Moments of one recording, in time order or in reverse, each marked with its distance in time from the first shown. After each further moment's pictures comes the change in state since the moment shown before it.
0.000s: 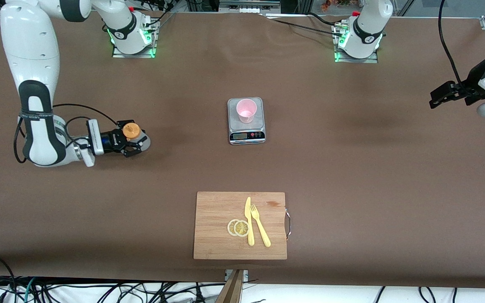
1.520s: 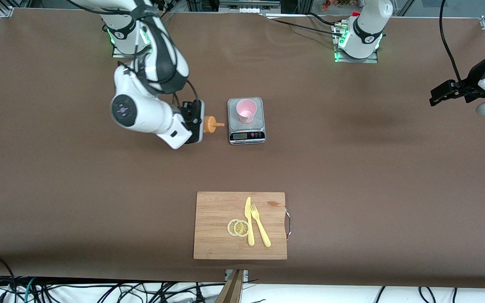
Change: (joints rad) left arm 0.009 0.001 0.000 -0.002 0.000 -0.032 0.004; right arm 0.646 -0.337 -0.007 0.033 -0.698 0.593 1.231
